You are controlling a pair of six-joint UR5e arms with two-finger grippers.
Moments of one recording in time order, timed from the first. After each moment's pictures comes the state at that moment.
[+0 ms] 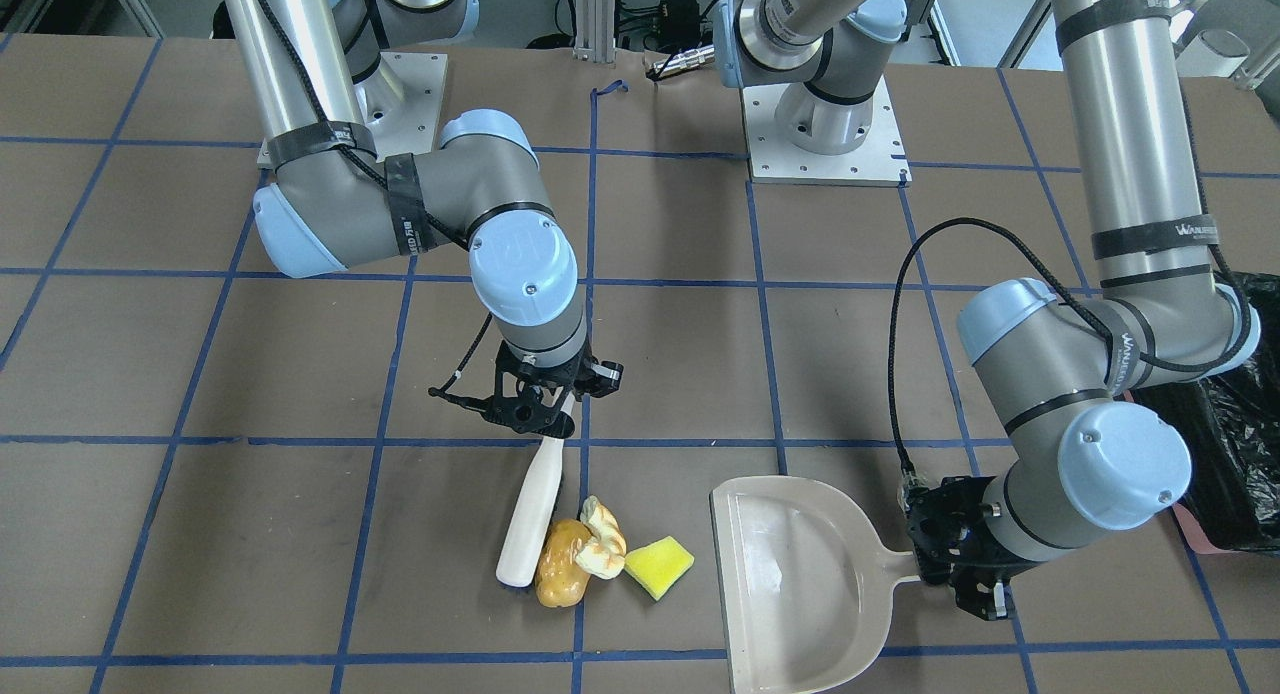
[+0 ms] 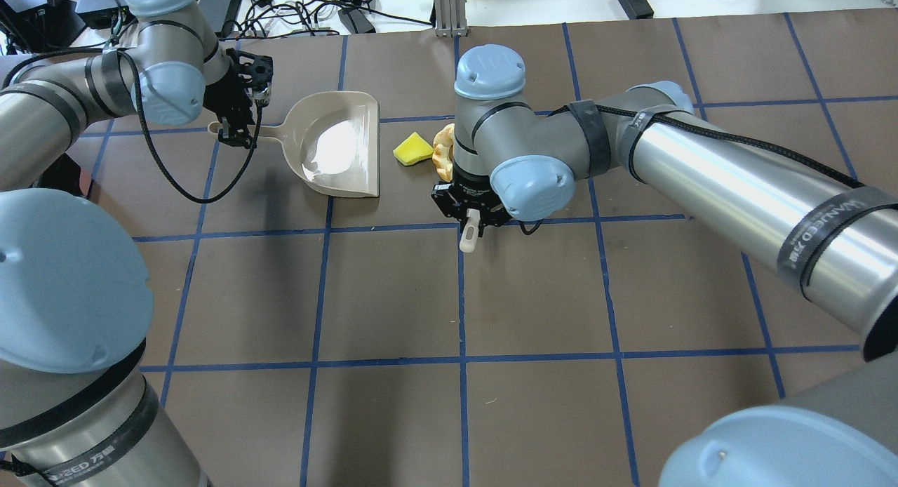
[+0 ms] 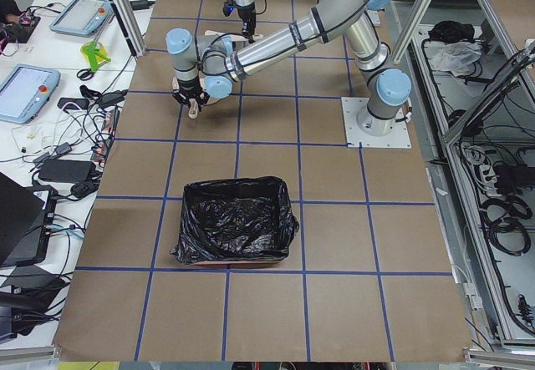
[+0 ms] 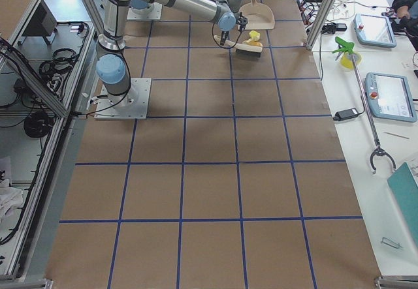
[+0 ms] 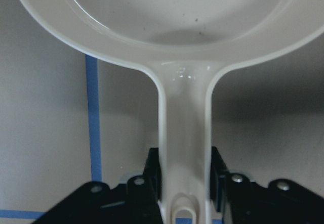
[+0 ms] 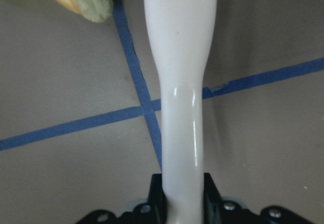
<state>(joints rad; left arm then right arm) -1.40 -2.19 -1.41 -1.08 1.60 1.69 1.91 -1.10 1.63 -2.02 -1.46 0.59</state>
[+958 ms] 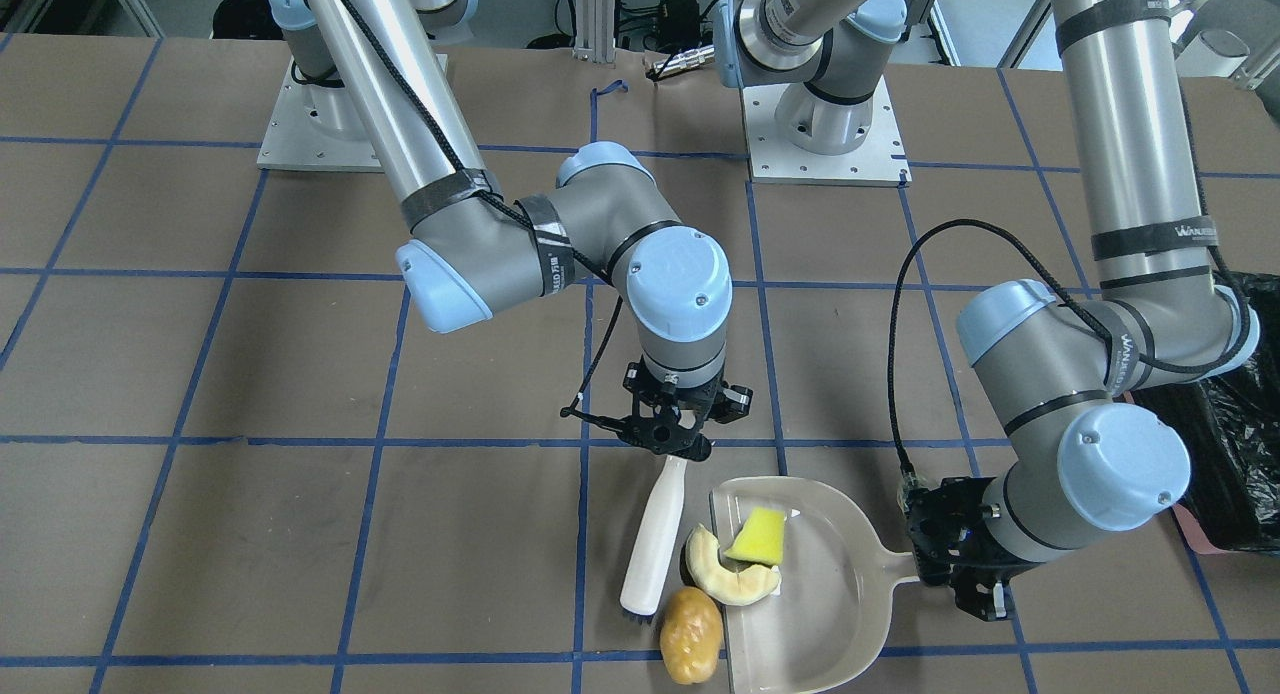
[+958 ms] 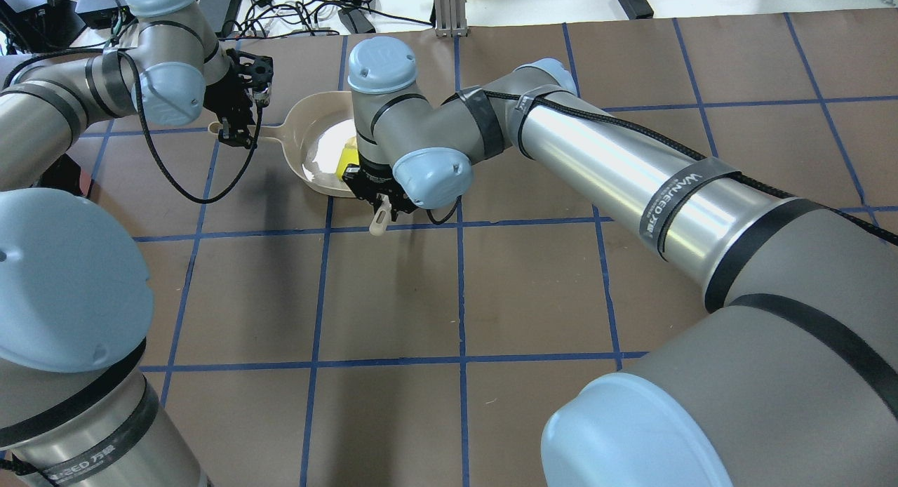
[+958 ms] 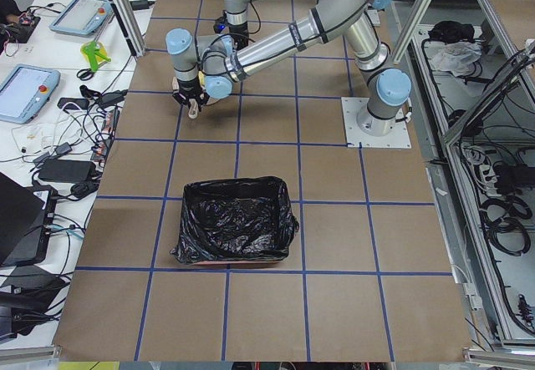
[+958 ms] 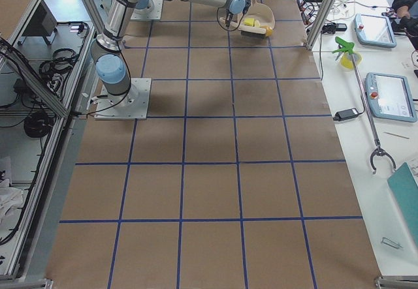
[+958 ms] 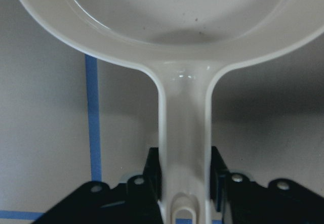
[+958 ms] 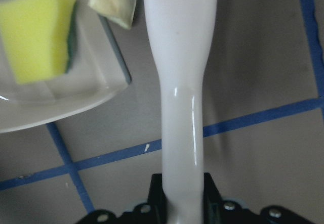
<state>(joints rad) -1.40 -2.20 -1.41 -1.08 1.60 1.69 2.07 -0.92 1.35 -2.03 -1.40 0.81</state>
